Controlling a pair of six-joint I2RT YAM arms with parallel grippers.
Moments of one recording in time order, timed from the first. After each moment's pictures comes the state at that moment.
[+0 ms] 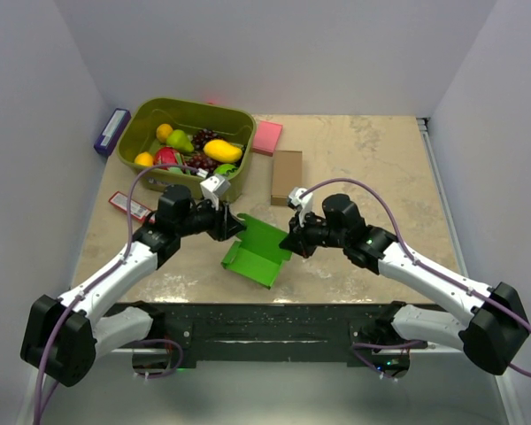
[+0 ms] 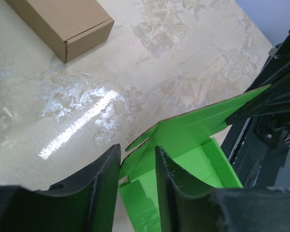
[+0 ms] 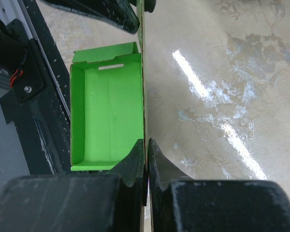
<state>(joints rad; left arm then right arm) -0.44 1.08 0.64 -0.01 0.56 -0.21 0.74 1.11 0.74 -0.16 -0.40 0.09</state>
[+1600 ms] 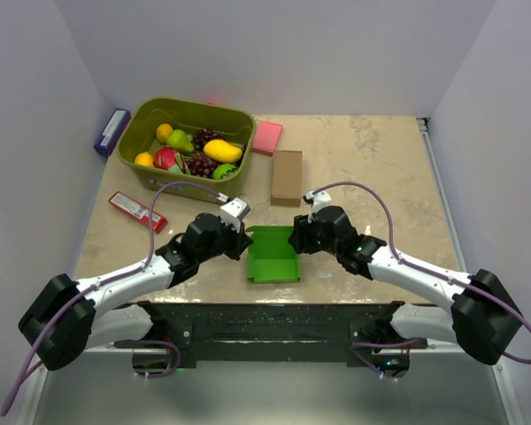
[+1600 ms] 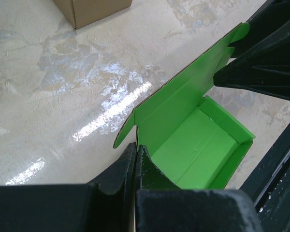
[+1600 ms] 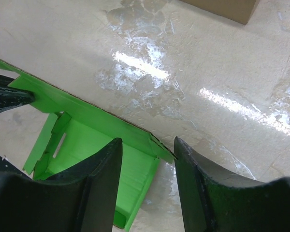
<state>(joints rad) -0.74 1.14 0.48 0.20 0.09 -0.25 0.76 1.18 0.61 -0.04 0.08 0.42</state>
